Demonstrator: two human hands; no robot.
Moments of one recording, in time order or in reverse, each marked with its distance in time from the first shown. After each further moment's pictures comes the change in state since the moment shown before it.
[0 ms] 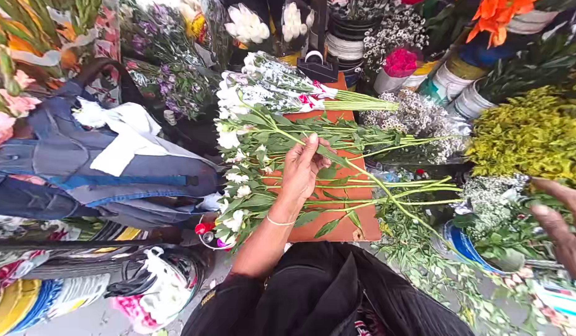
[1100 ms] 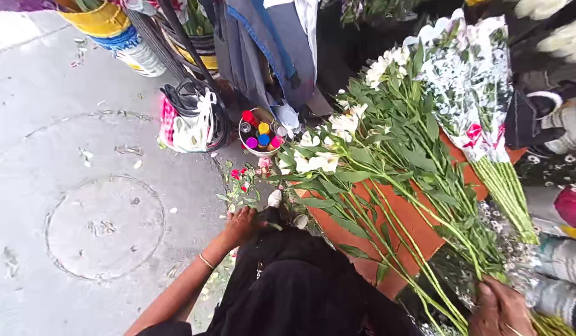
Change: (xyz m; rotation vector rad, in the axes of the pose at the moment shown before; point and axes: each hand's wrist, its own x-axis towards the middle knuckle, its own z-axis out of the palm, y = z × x) left_hand -0.296 -0.088 -0.240 1.165 0.379 -0.964; right_hand 0.130 -0.069 0.180 0.284 -0.219 -0.707
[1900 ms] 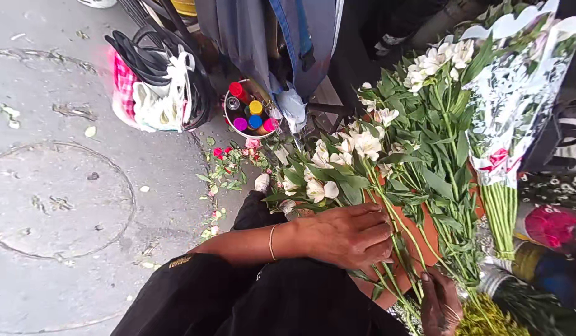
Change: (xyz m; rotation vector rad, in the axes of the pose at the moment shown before) left_hand 0.051 0.185 -0.082 -0.142 0.788 1.548; right_hand 0.010 0.011 0.074 0.044 -0.177 0.168
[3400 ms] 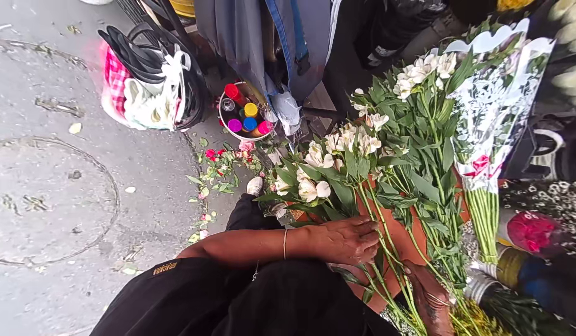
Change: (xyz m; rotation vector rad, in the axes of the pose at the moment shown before) left_hand -0.015 -0.002 0.070 0.054 -0.295 0.006; right_hand 0.031 0.020 -0.010 -0.171 -0.270 -0.202
